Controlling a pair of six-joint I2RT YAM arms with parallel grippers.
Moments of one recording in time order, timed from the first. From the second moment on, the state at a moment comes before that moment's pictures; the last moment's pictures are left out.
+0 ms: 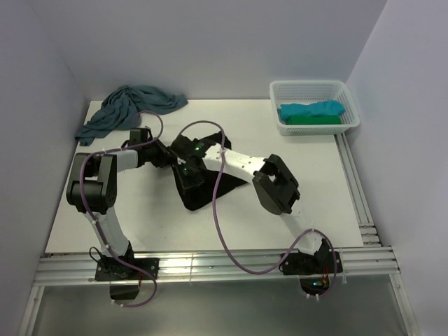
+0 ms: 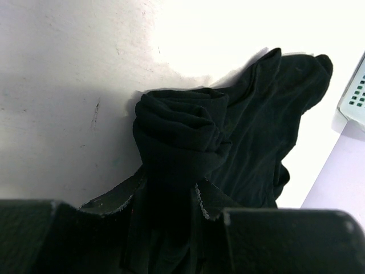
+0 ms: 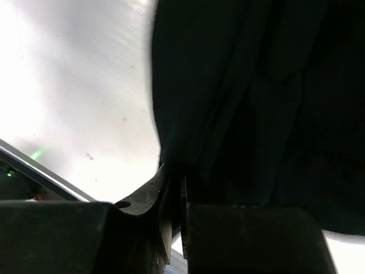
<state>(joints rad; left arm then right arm) -0.09 1.88 1.01 0.04 0.38 -0.83 0.92 2.25 1.94 -0.87 -0.16 0.54</state>
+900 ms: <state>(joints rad) -0.07 1.86 0.97 0.14 0.46 -0.83 0.61 2.15 1.22 0.09 -0.95 0.92</state>
